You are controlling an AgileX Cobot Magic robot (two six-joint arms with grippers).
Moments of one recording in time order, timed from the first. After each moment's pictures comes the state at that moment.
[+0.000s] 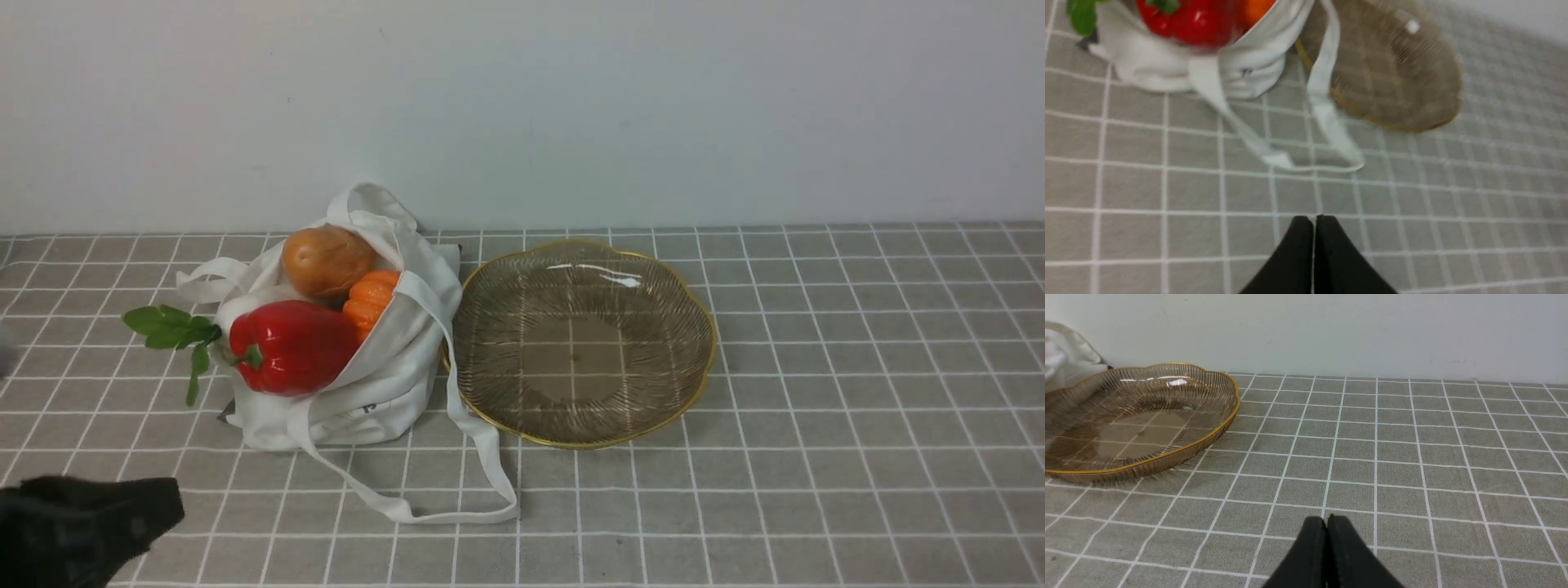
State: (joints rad) right arm 0.10 -0.01 0.02 0.02 0.38 0.00; left arm -0.06 0.70 -0.61 -0.46 0.83 0.01
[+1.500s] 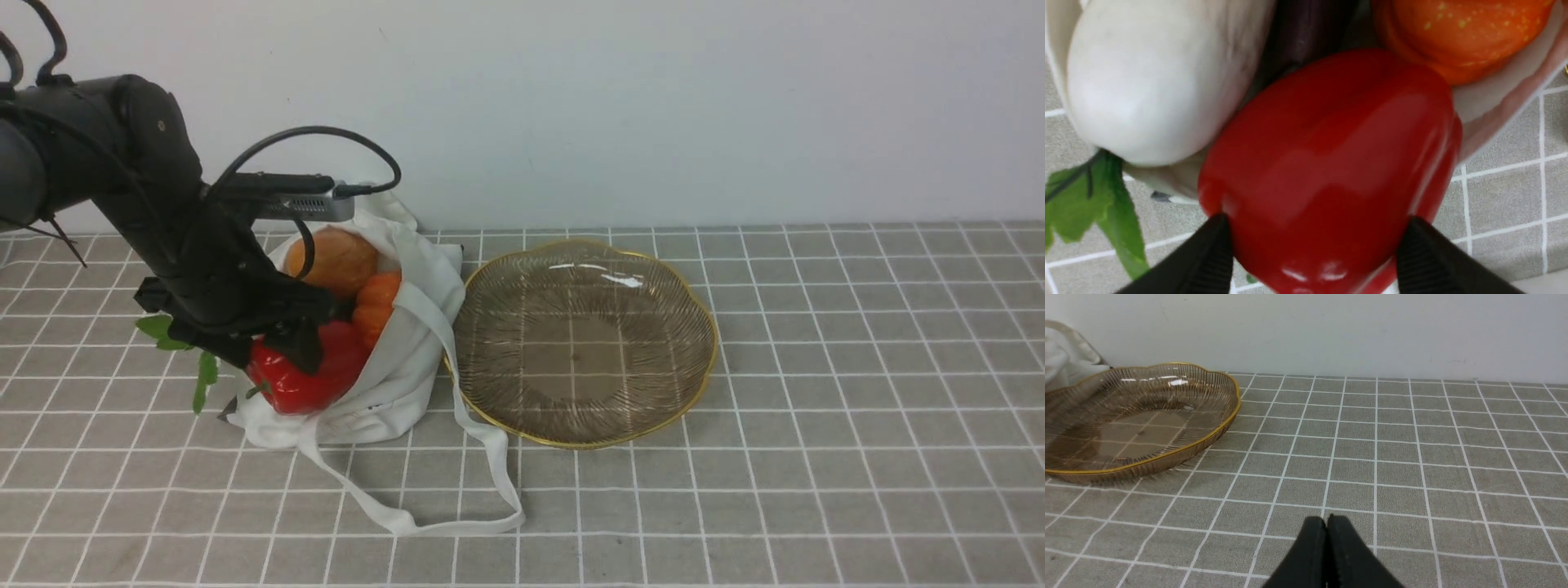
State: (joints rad) right arm 0.10 -0.01 0.02 0.02 0.38 0.00; left arm -0.08 1.86 -1.40 -0.19 0.99 0.17
